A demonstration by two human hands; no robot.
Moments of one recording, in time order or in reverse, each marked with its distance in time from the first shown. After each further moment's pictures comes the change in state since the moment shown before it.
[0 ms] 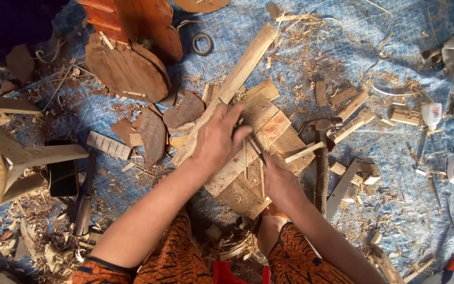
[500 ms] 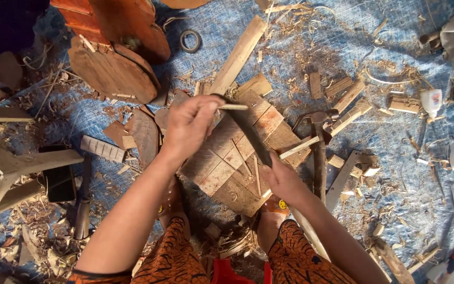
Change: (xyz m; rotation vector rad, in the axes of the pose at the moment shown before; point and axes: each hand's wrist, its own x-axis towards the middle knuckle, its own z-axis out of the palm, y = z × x) left_hand 0.020 -0.014 -0.033 -0.390 0.011 -0.099; right_hand -0.004 0.032 -0.002 0.408 0.038 -0.168
